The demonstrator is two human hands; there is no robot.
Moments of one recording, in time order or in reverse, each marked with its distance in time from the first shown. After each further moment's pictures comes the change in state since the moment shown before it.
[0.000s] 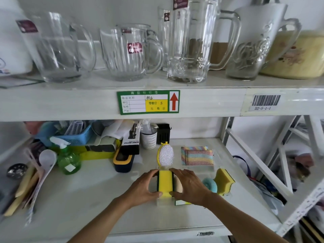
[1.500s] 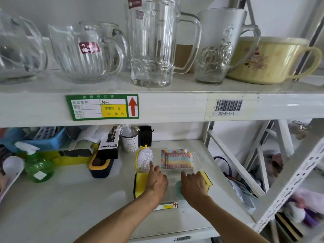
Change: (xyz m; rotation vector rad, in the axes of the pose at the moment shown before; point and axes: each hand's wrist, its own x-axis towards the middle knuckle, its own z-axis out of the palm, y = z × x) left_hand 0.084 0.109 0.072 1.261 -0.095 0.005; right_hand -0.029 0.051 -0.021 -0.516 -0.162 0.428
